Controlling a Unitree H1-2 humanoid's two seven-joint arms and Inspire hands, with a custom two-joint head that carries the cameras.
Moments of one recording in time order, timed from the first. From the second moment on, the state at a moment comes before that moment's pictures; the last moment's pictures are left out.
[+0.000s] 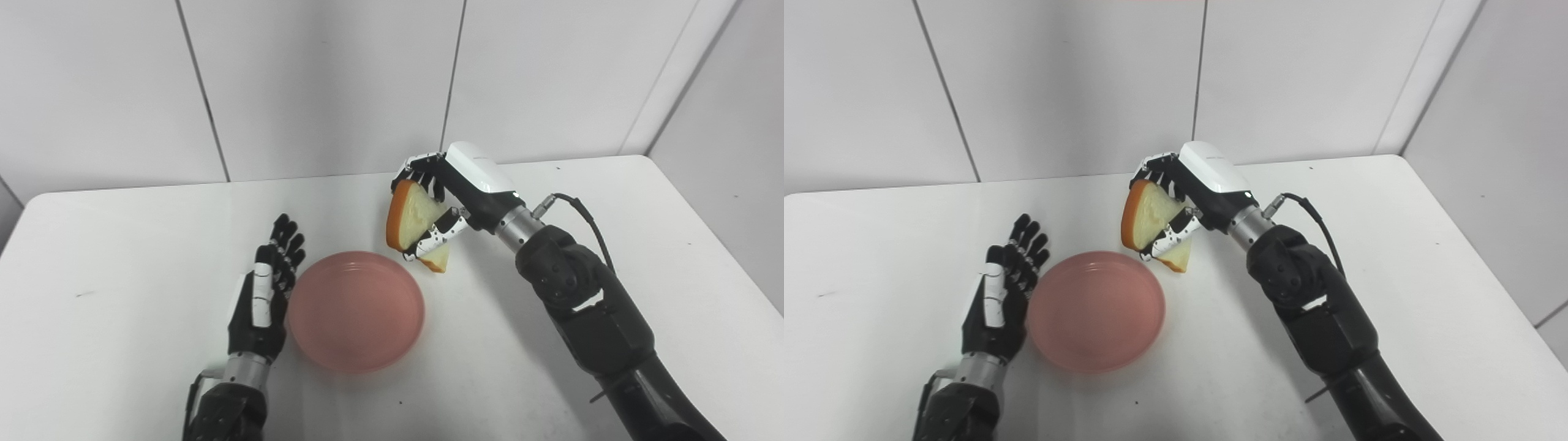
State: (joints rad) left arm -0.30 -0.11 -0.06 0.31 -0.13 -0.20 -0.17; right arm -0.55 -0.38 0.19 0.00 -0.51 -0.08 0.25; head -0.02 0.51
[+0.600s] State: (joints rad) left arm -0.34 -0.15 -0.10 0.37 -0.02 -0.26 -0.09; right arm -0.57 -0.35 0.28 -0.05 -0.49 -0.05 0.43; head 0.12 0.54
